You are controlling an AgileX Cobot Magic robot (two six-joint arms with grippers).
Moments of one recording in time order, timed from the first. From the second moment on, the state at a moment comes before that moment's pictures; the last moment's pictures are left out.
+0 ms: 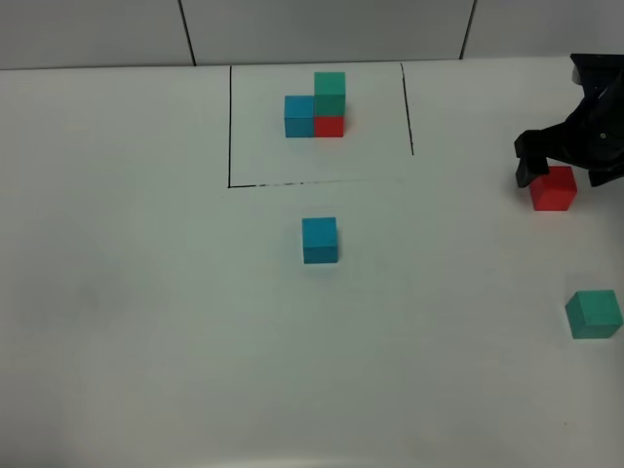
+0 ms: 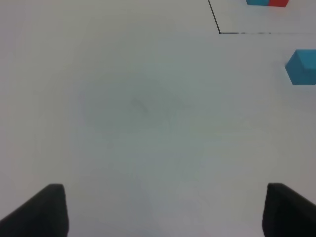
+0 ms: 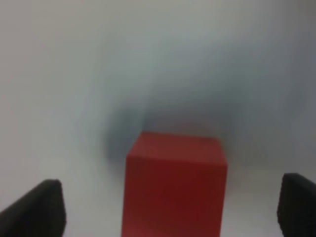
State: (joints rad) left arm -0.02 0.00 -0.51 -0.09 1.08 0.03; right arm -0.01 2.13 -1.50 0.13 0.77 -0.14
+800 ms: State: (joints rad) left arm -0.02 0.00 -0.51 -0.09 1.08 0.03; right arm -0.02 2.15 -1.54 0.11 0.89 -0.21
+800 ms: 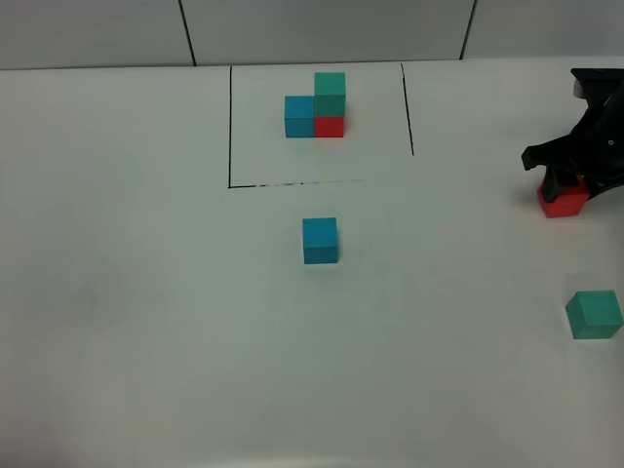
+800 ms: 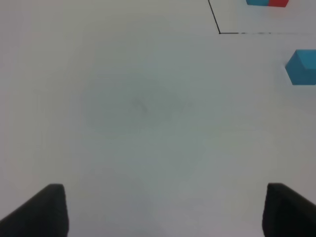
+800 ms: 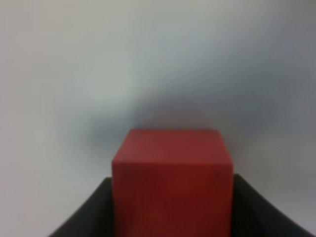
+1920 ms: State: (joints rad) left arm -0.02 0.00 -0.51 -0.09 1.08 0.03; right arm 0.57 2.09 -1.56 -0.02 0.93 -0.95
